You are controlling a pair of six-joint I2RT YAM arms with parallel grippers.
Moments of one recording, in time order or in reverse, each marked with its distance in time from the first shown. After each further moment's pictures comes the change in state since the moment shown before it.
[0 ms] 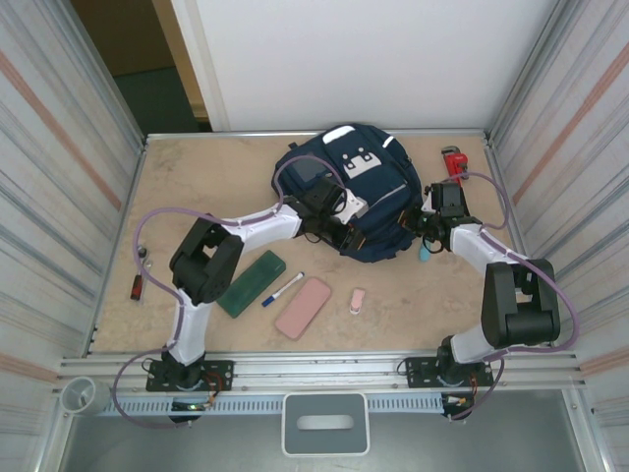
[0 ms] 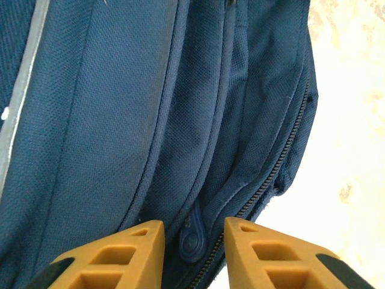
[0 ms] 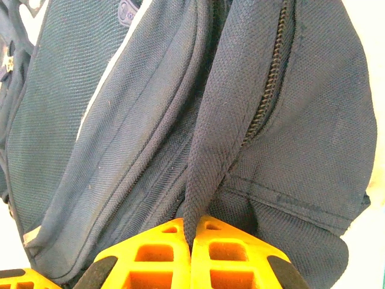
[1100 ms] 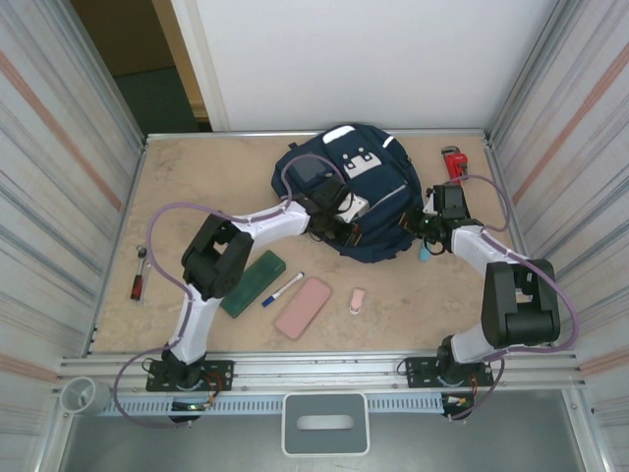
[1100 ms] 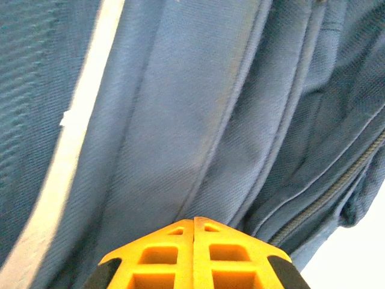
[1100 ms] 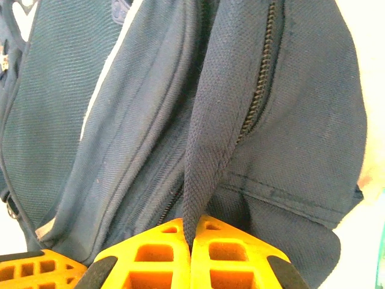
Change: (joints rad) left arm 0.003 0.069 0.083 -0.078 -0.121 -0.042; right arm -0.028 0.000 -0.024 0.012 -0.023 -0.001
